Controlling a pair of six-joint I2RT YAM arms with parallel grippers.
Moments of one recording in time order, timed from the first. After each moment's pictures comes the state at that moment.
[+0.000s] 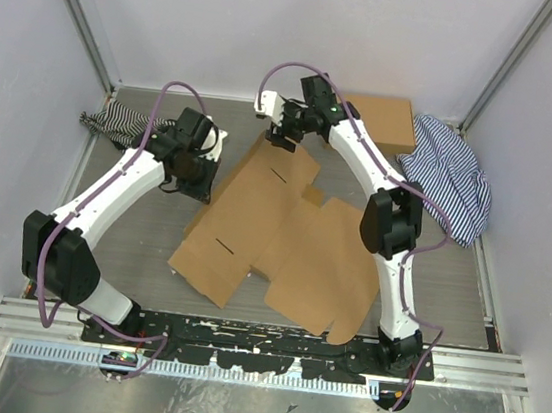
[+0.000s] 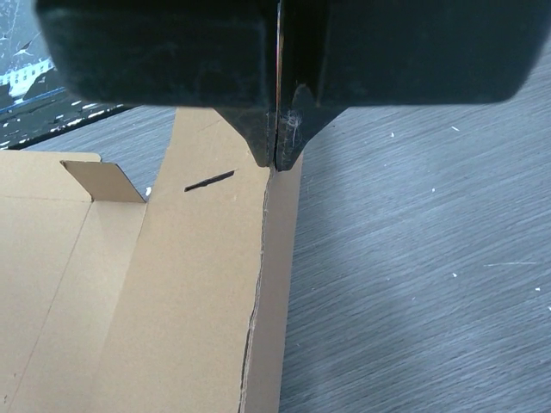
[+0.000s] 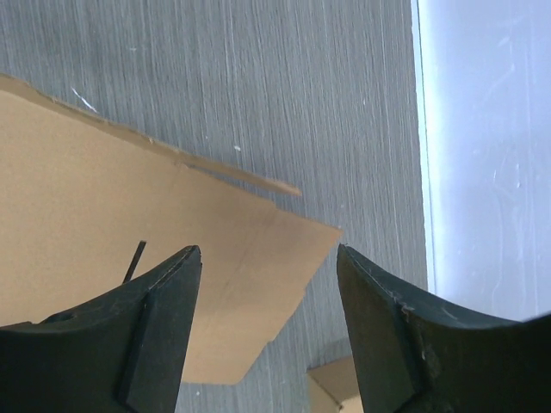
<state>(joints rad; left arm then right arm) -0.43 1.50 1.35 -0.97 0.10 -0.14 0.46 2.25 2.19 -0.68 -0.53 -0.98</state>
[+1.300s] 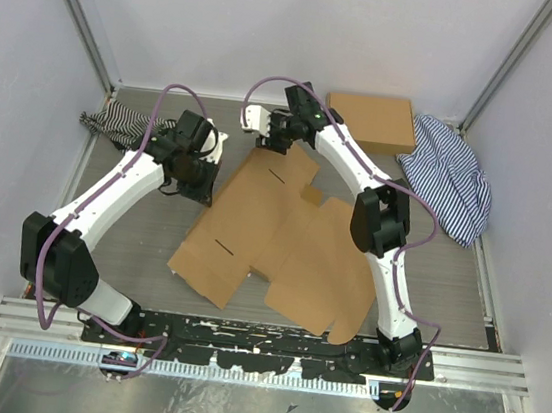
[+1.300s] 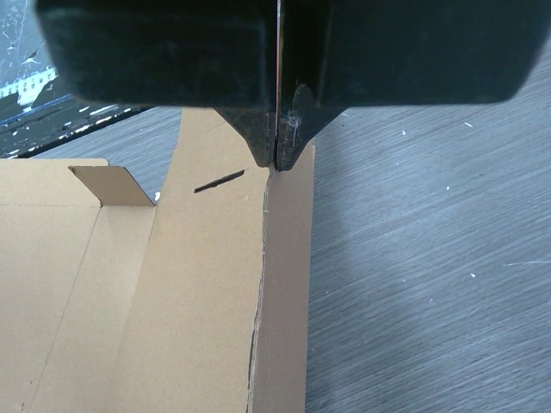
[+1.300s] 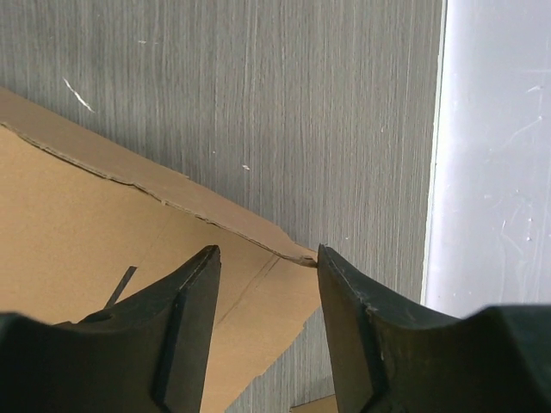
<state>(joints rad) -0.43 1.49 1.33 -0.95 0.13 -0.14 0.53 2.33 2.21 -0.65 -0.48 -1.10</state>
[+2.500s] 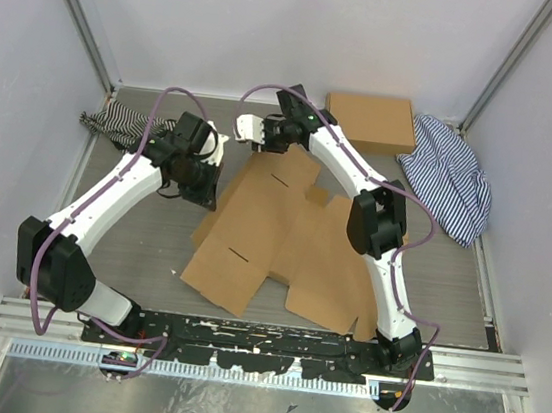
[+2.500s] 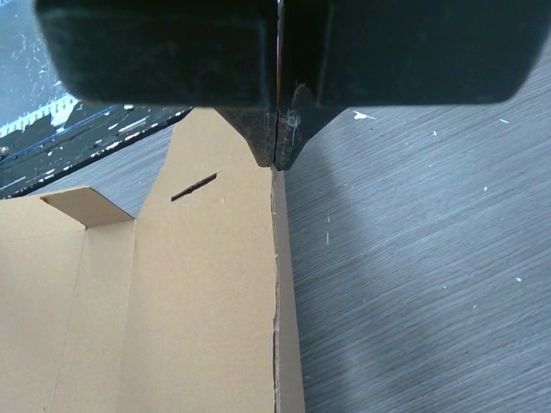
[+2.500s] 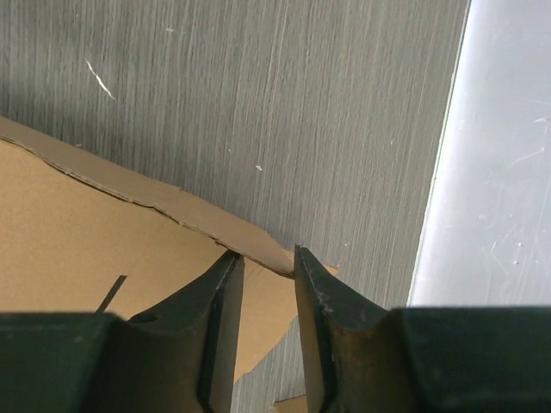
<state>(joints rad) -0.44 1.46 1.31 -0.96 0.19 -0.17 0.56 2.33 2.23 -0.72 -0.45 -1.21</state>
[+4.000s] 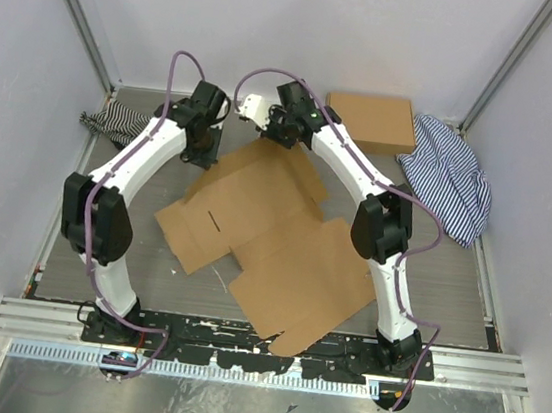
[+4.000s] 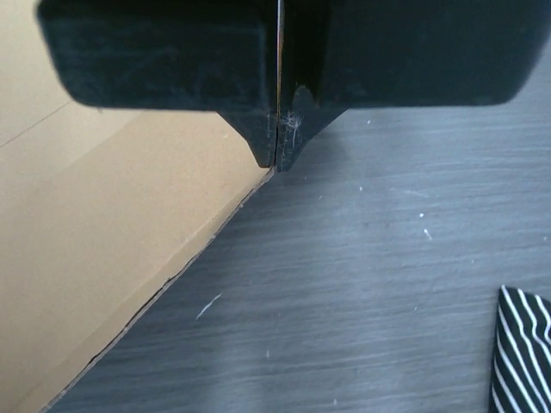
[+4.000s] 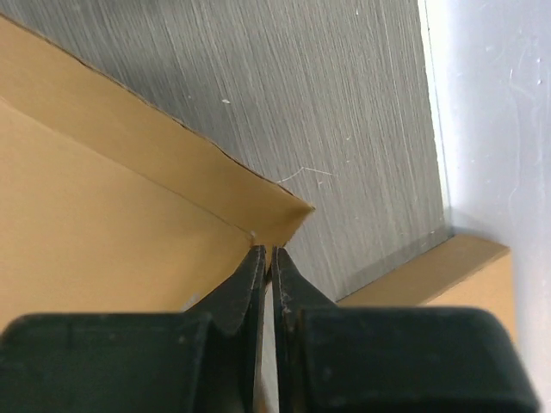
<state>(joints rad) -0.38 1.77 1.62 -0.94 -0.14 -0.23 0.57 2.27 2.21 -0.72 -0.17 -0.85</state>
